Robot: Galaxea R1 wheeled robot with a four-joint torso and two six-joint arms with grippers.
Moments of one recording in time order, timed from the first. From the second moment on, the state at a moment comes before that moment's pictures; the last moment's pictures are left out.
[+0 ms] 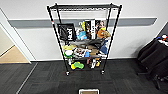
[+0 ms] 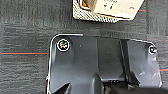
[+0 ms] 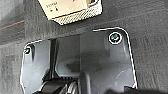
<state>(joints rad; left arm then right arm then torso) 1.21 2.85 -2.51 -0.10 -0.03 0.01 -1.30 2.79 -2.40 0.19 0.13 -0.13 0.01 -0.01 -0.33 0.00</state>
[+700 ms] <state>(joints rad) 1.22 2.85 -2.51 -0.10 -0.03 0.01 -1.30 2.79 -2.41 0.19 0.13 -0.13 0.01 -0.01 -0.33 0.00</state>
